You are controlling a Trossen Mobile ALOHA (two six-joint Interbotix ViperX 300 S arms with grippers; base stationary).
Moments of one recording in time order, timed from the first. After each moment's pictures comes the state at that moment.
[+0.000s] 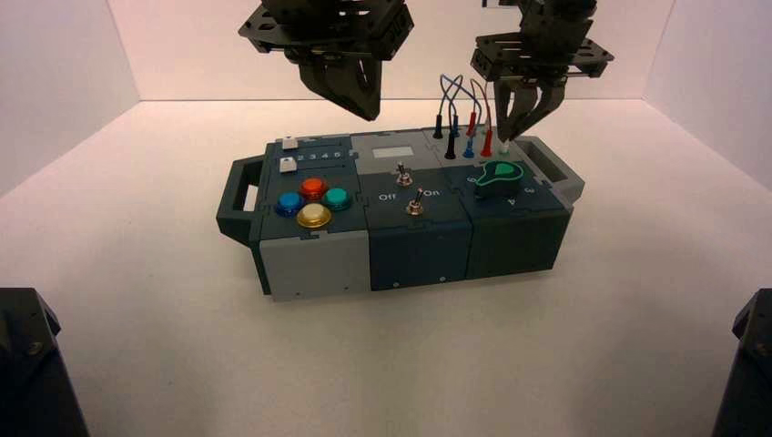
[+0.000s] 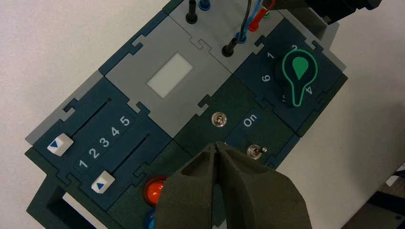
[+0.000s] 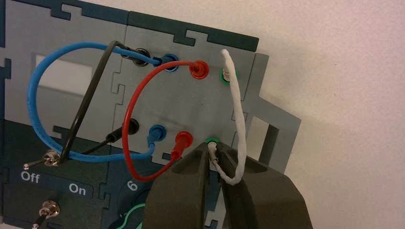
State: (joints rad) left arm -0.84 -0.15 0.78 -0.04 0.42 -0.16; right arm 0.37 0.07 0.65 0.11 0.61 -0.05
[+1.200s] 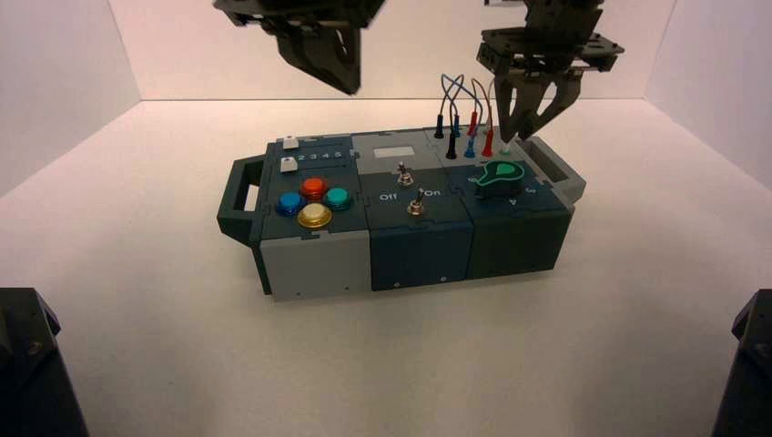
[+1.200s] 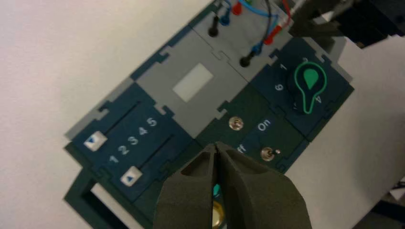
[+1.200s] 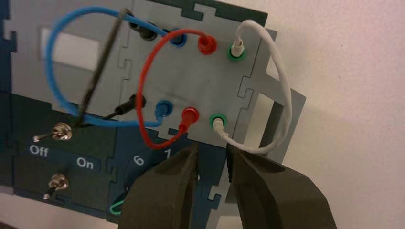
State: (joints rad) left arm -0.78 -0.24 0.79 -0.01 0.46 -0.16; right arm 0.38 0.01 0.65 0.10 0.71 -0.05
